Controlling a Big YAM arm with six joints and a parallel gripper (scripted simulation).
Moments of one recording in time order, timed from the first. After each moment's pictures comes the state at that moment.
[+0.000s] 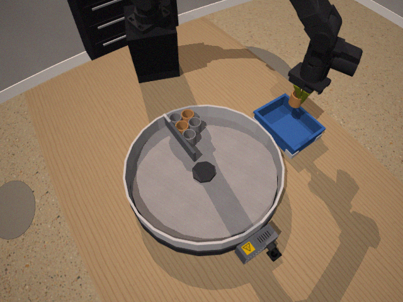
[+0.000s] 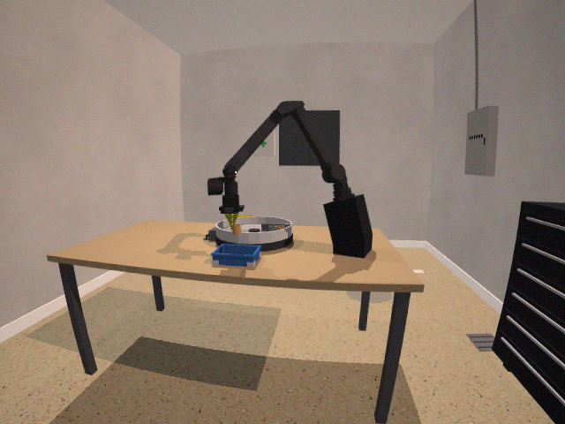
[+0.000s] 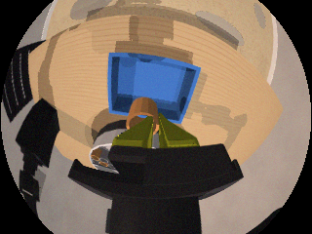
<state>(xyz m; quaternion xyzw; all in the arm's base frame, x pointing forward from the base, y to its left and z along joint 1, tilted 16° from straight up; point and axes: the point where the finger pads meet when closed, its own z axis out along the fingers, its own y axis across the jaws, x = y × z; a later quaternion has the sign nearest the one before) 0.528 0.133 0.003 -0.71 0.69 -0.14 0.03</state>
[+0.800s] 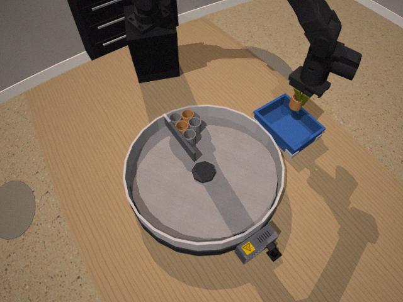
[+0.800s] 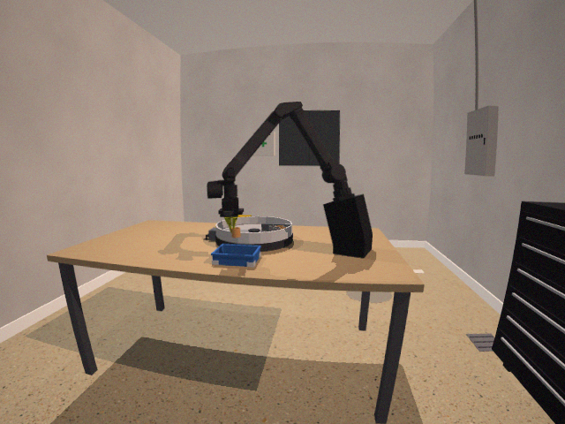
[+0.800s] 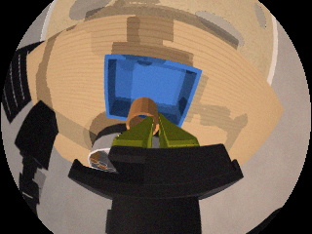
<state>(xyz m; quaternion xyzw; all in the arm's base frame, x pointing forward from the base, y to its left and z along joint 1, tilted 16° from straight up) 0.534 0.135 -0.009 -0.71 0.69 -0.14 0.03</state>
